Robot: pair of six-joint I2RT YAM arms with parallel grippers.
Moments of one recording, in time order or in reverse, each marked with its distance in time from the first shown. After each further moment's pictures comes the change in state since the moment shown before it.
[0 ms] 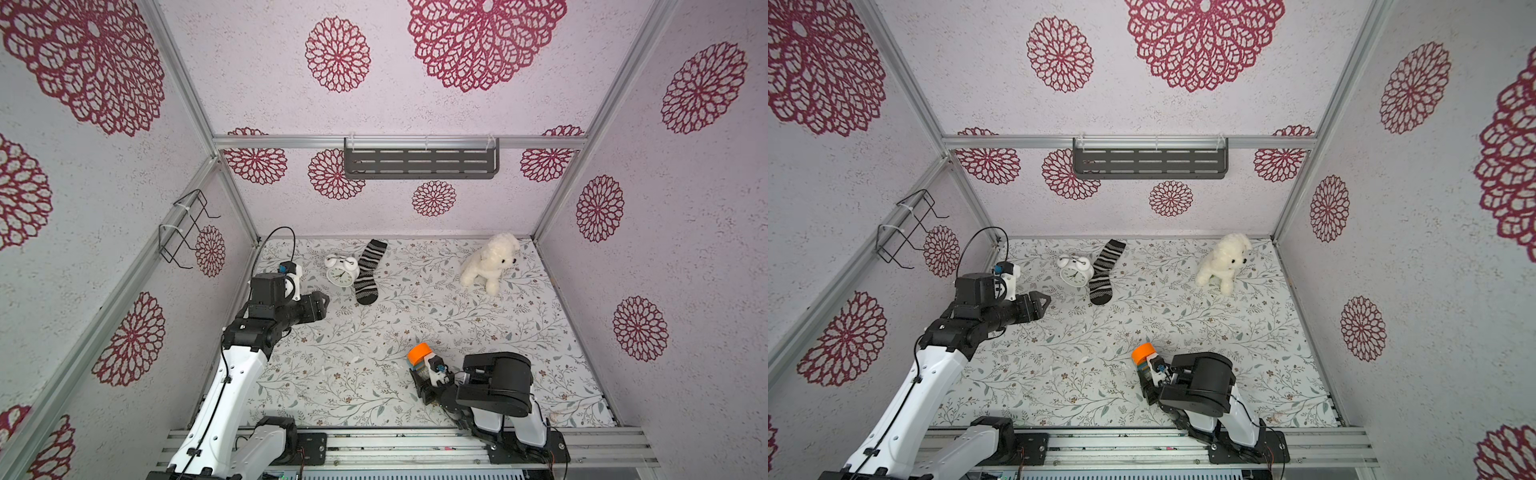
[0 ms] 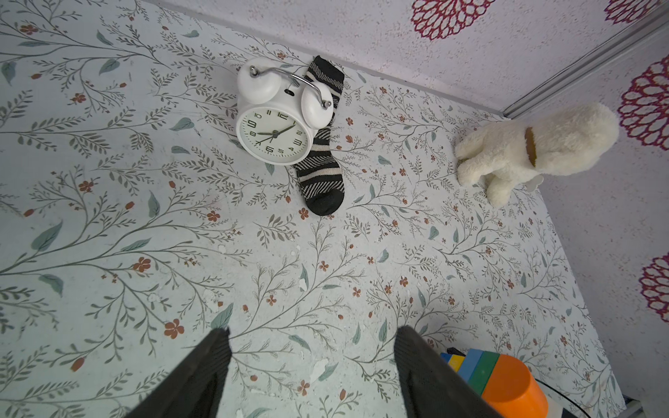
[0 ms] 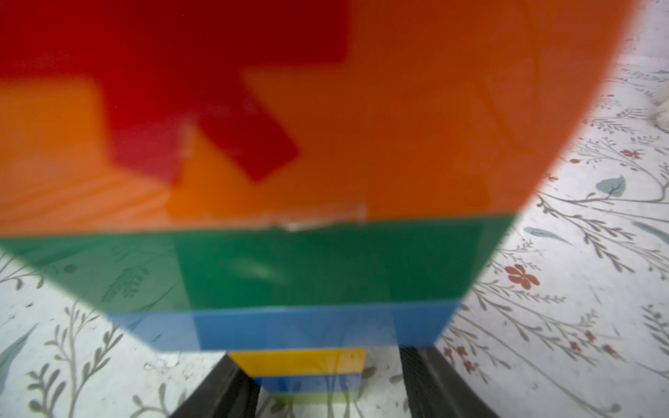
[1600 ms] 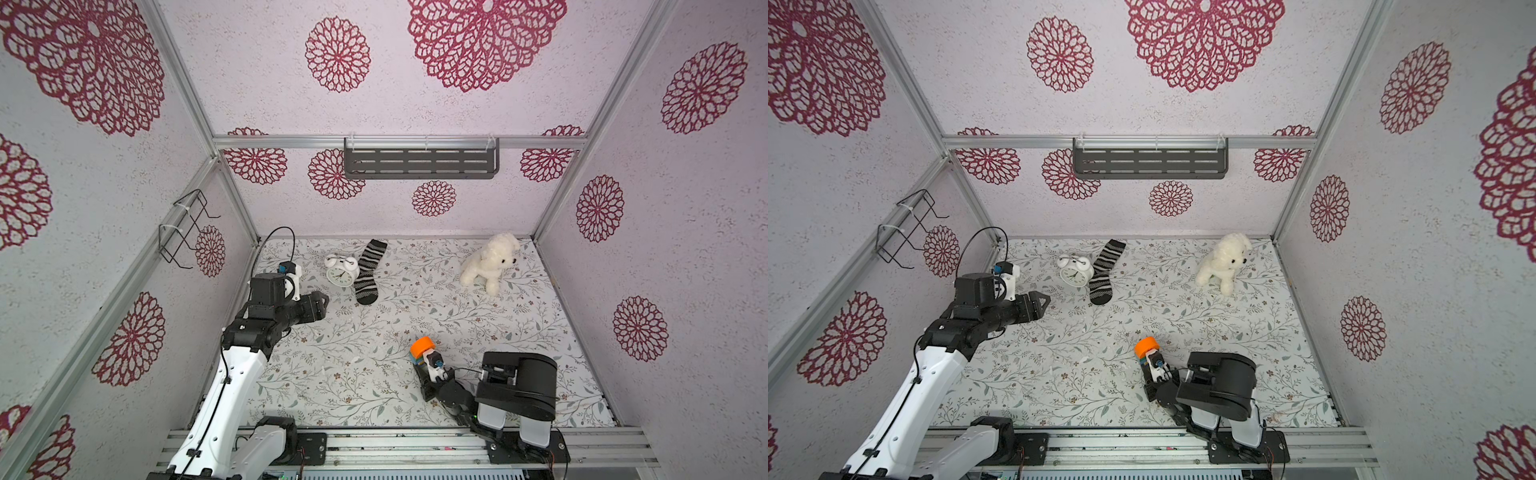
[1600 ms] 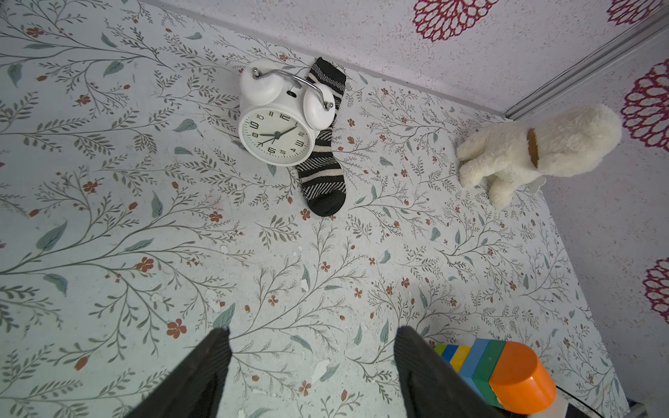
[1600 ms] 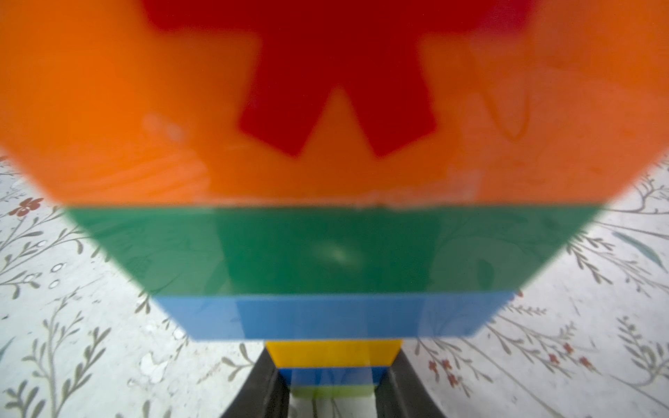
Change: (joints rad) left arm 0.000 -0.005 0.000 -0.001 -0.008 0.000; right arm -0.019 -0.208 0.046 -0.304 -0.002 -0.010
